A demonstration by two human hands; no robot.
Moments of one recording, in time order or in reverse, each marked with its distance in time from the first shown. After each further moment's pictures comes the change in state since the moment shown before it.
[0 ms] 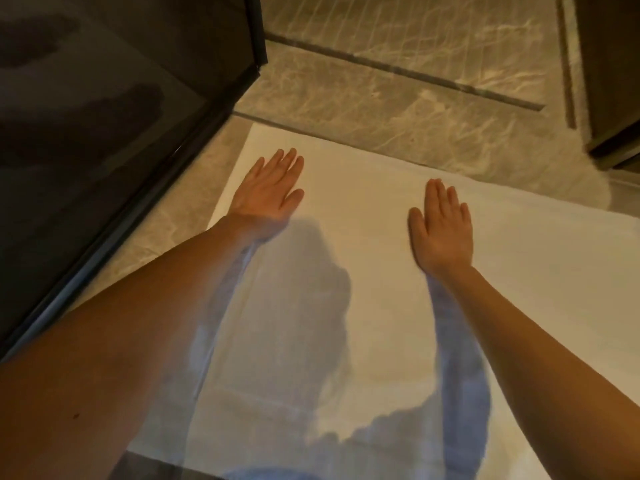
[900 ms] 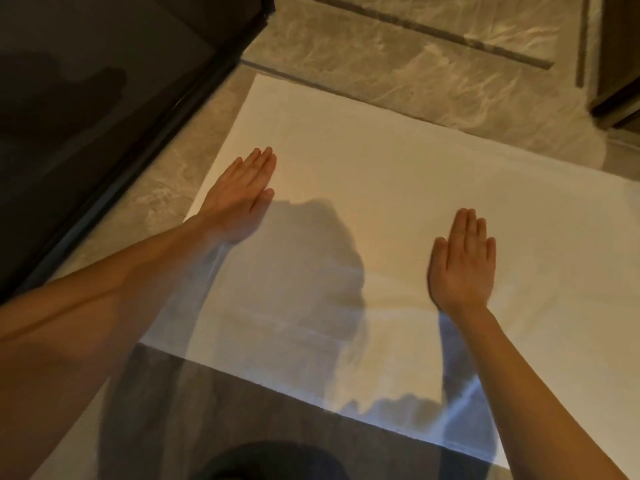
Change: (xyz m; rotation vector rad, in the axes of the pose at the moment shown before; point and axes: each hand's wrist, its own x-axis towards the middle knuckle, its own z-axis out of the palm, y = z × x) left_hand -0.115 0.019 -0.005 -0.019 -0.044 -0.070; right_hand -0.137 0.050 -0.006 0.003 -0.005 0.147
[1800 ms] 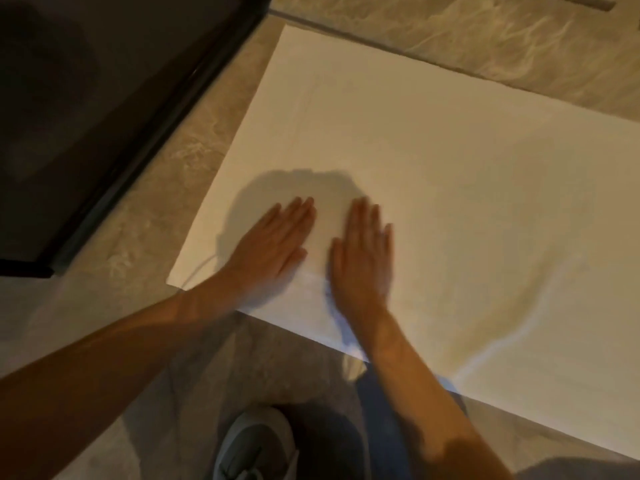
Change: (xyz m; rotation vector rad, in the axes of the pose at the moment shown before) left_hand -0.142 0.062 0.021 0.037 -0.050 0.221; right_hand -0.119 -0.144 0.037 0.163 -0.054 -0.273
